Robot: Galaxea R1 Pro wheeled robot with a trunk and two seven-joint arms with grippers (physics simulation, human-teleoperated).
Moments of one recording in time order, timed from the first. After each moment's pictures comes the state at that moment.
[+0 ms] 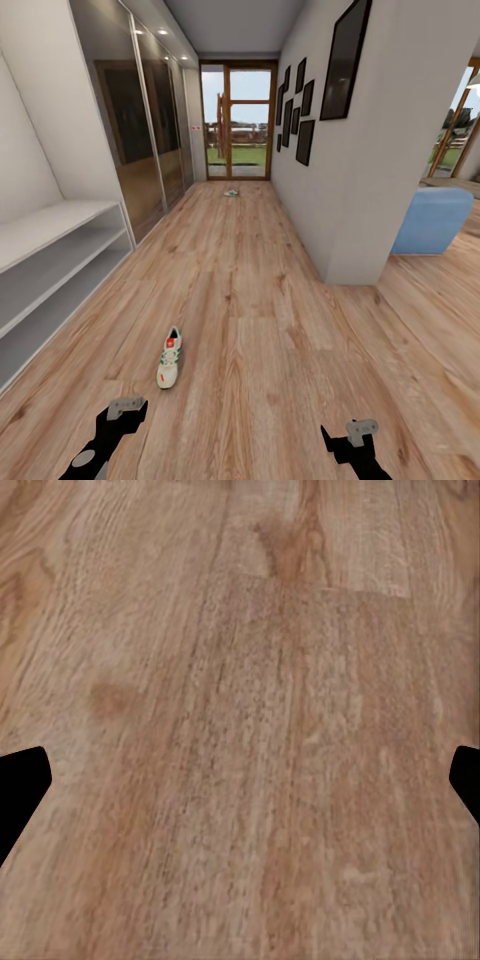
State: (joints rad) left arm -0.39 0.12 0.14 -0.45 -0.01 -0.25 -0.08; right arm -0.47 -0.12 0.09 -0.06 -0.03 -0.59 0.11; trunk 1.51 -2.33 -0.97
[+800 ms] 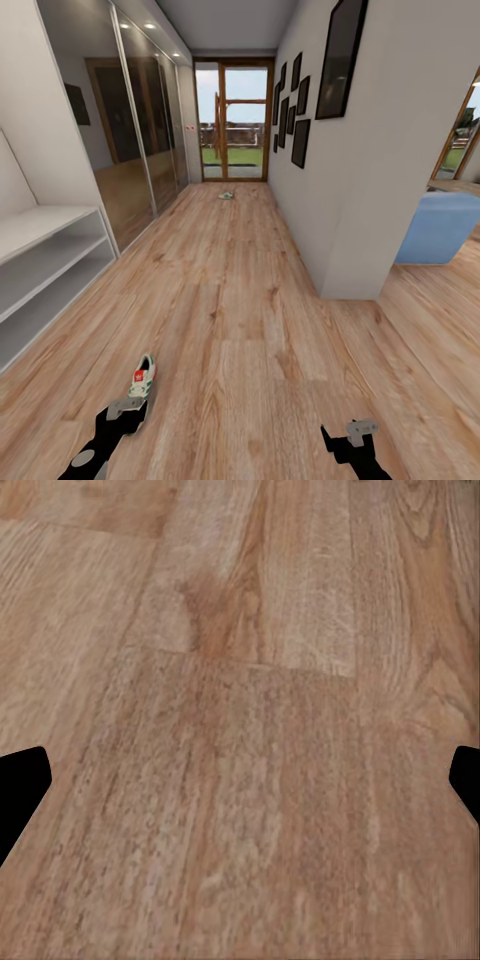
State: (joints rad) left arm -0.39 0.12 0.15 -0.45 0.00 -0.25 -0.08; right arm -0.47 -0.12 0.09 -0.06 -0.03 -0.59 0.11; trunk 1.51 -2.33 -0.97
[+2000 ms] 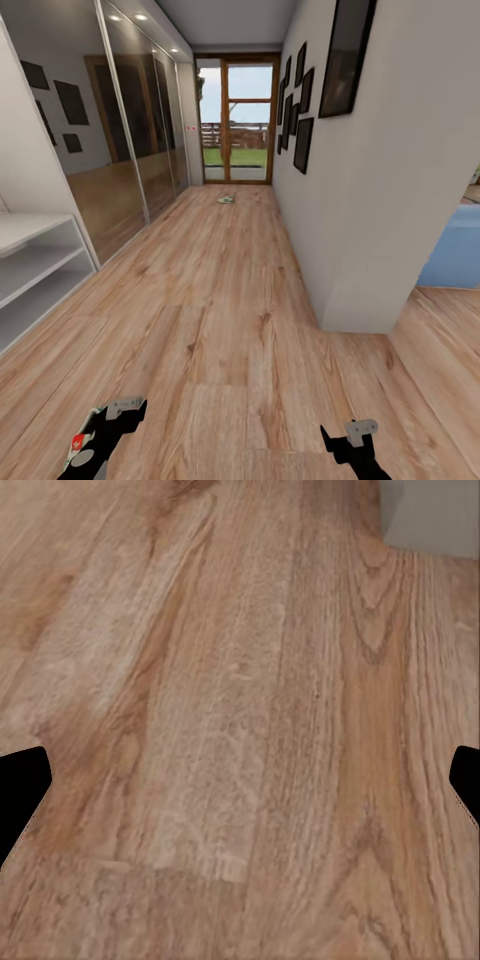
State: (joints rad) left arm -0.39 0.12 0.15 -0.45 0.00 -0.25 -0.08; right arm -0.47 -0.12 0.09 -0.06 -0.03 -0.59 0.11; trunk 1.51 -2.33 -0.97
